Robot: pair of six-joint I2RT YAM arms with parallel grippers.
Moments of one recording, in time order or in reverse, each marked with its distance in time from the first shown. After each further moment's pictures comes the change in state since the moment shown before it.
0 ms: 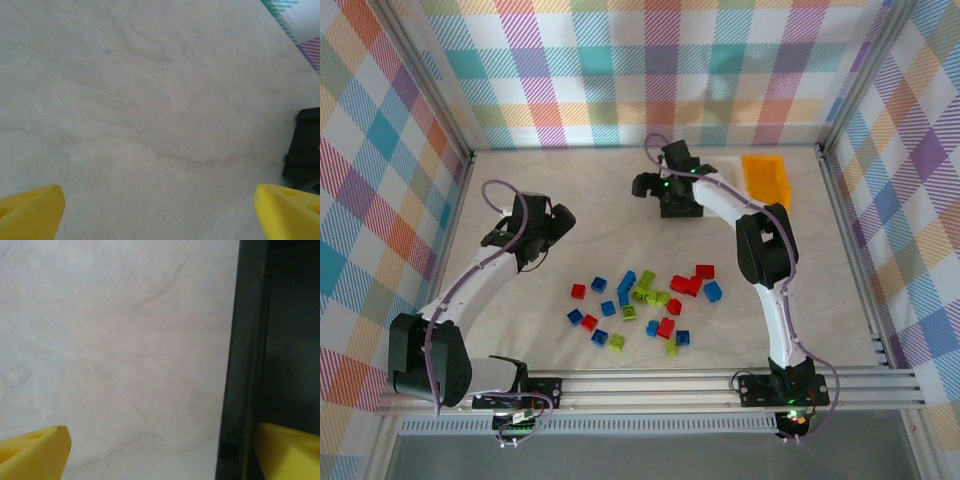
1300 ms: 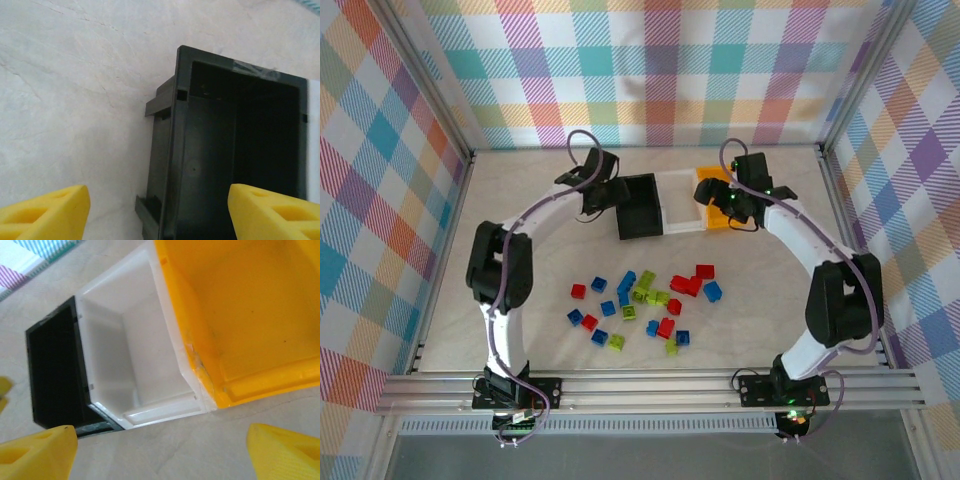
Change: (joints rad) left arm -0.190 0.716 0.705 -0.098 0.008 0.182; right arm -0.232 -0.673 -0.625 0.018 0.059 0.060
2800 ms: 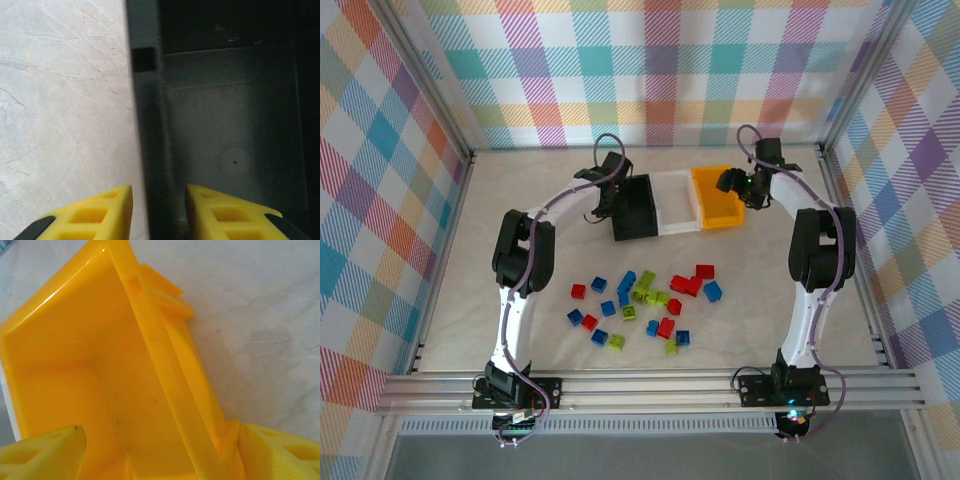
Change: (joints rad) left arm -0.011 0.184 0.175 -0.187 -0.053 0.241; right arm -0.188 0.457 0.340 -0.073 -0.105 -0.124
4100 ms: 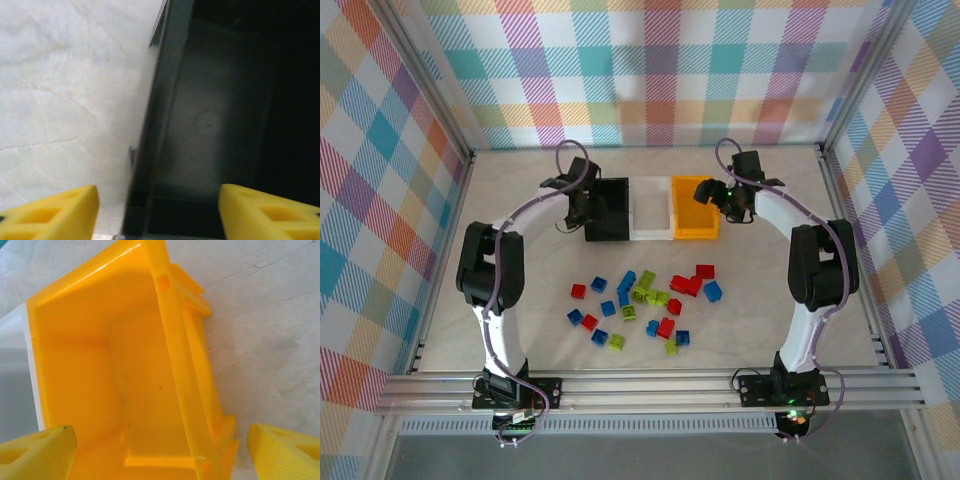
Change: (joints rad) left arm 0.098 -0.264 -0.296 0.085 0.085 -0.117; right arm 0.130 -0.175 -0.209 0.093 0.034 0.098
